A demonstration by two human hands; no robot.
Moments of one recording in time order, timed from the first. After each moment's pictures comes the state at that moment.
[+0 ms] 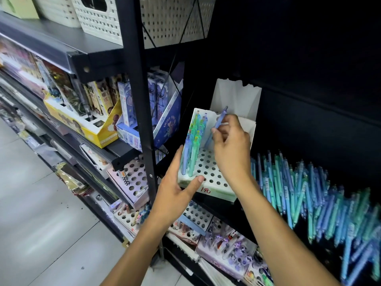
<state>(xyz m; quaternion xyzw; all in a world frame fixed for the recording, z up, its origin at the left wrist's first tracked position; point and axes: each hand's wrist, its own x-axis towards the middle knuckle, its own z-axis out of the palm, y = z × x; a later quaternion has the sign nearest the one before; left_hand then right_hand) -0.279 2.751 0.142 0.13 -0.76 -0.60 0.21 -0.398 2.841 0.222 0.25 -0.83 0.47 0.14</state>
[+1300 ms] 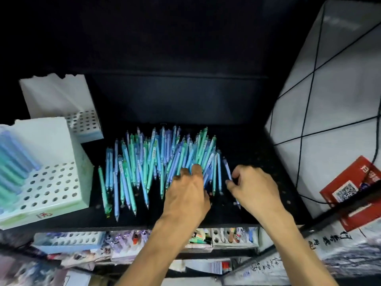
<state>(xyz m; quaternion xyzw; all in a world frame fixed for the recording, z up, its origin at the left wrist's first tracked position) -0.333 3.054 0.202 -0.08 -0.98 -0.17 -0.05 -0.348 3.215 0.185 -0.07 -0.99 0.13 0.03</state>
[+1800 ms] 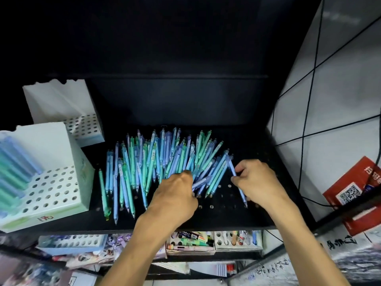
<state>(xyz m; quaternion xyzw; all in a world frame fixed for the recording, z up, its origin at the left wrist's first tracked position) -0.340 3.036 0.216 -0.06 -0.97 -0.19 -0.12 -0.366 3.233 0.190 -0.09 -0.95 0.30 -0.02</state>
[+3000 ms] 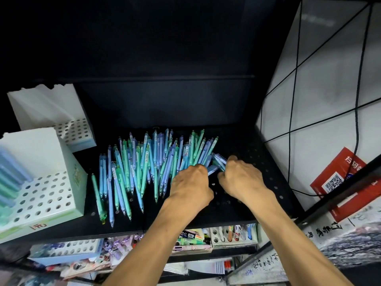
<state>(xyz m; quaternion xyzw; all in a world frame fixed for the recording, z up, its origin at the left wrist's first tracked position) -0.360 3.079 0.208 -0.11 -0.98 -0.13 -0.09 -0.372 3.209 0.184 -0.09 -0.99 0.08 -0.03</state>
